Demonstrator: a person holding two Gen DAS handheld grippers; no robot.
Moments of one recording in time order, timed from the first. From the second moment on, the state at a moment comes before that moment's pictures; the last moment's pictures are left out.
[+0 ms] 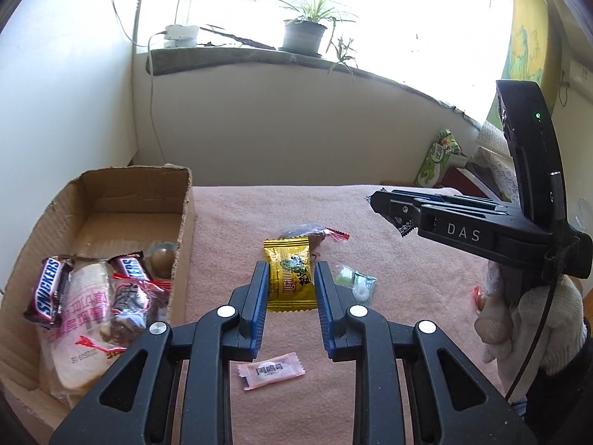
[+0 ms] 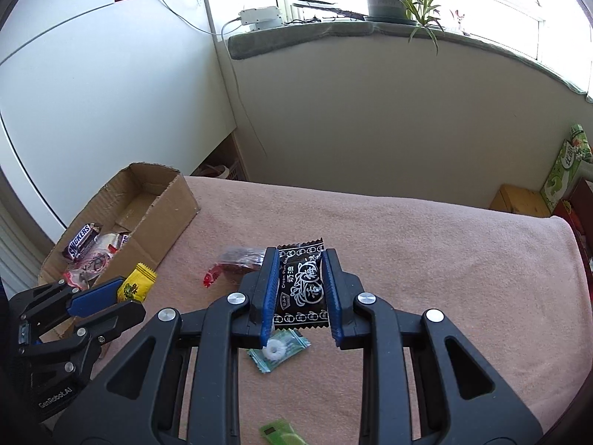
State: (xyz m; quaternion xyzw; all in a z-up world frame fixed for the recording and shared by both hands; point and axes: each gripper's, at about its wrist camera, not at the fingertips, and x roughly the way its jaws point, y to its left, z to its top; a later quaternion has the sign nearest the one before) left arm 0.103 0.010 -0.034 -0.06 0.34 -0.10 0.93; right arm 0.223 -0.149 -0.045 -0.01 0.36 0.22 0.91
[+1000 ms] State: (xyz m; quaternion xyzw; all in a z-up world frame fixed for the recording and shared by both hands) left arm 0.080 0.148 -0.037 -0.14 0.30 0.03 0.94; right arm 0.144 0.024 -0.043 -0.09 0.35 0.40 0.84
